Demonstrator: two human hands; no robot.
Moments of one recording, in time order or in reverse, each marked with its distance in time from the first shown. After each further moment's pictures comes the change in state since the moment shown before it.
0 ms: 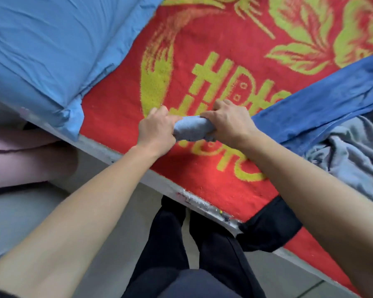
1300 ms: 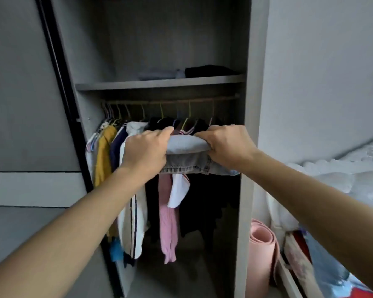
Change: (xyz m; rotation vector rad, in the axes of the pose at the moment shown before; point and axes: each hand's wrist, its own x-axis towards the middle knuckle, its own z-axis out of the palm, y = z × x) left_hand -0.990 -0.178 -0.409 0.736 1.014 -0.964; right_hand -0.526 -0.812 -0.326 -0.181 1.104 -1.305
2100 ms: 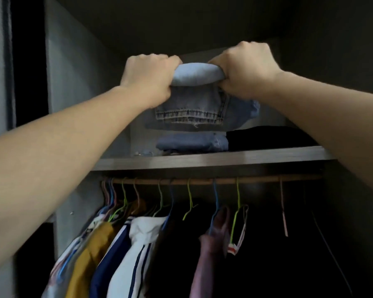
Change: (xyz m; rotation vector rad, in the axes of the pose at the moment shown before) left_hand 0.420 -0.225 0.098 0.345 0.408 0.044; right_hand 0.447 0.159 0.068 -0.235 0.447 0.004
